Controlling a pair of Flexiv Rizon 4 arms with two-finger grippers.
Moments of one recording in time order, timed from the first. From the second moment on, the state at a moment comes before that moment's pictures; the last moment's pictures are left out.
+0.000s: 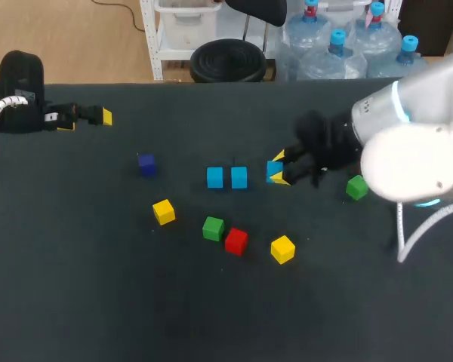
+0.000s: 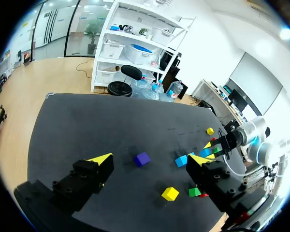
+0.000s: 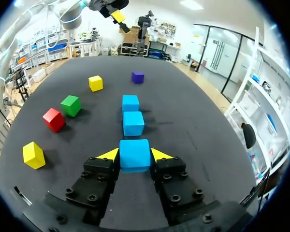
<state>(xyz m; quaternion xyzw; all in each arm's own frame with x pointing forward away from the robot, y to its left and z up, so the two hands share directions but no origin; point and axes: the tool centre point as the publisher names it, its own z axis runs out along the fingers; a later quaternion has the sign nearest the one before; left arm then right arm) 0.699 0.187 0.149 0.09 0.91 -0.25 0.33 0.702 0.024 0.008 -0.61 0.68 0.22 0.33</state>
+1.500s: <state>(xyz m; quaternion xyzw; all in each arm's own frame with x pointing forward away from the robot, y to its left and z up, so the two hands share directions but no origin) 0.699 0.187 0.149 0.09 0.91 -0.25 0.33 0.705 0.044 -0.010 -0.63 0.68 0.26 0.27</state>
